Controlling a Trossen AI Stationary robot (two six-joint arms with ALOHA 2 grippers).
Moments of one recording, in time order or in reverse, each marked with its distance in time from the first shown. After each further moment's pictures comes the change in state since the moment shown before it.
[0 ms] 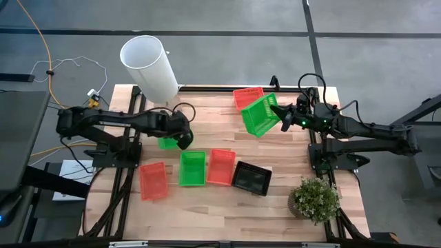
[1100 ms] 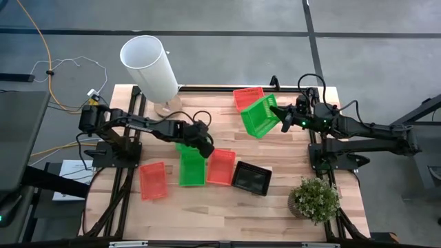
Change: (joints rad) left arm -0.048 0.275 0.010 0.535 0.232 -0.110; right arm 0.000 0.000 0.000 0.000 -0.022 -0.010
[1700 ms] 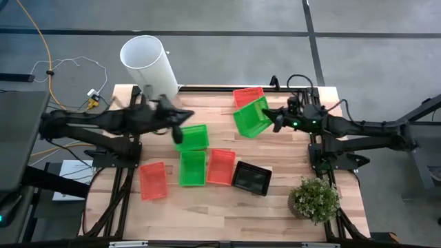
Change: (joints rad) left arm -0.091 -0.649 0.011 0.081 -0.306 0.471; right arm 0.029 0.145 0.001 0.103 -0.003 0.118
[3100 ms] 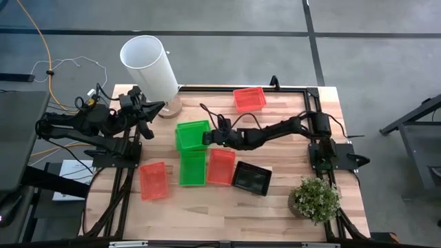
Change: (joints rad) left arm -0.136 -0.372 -0.116 0.041 -0.198 0.079; right arm 0.140 1.226 0.687 0.074 0.168 0.491
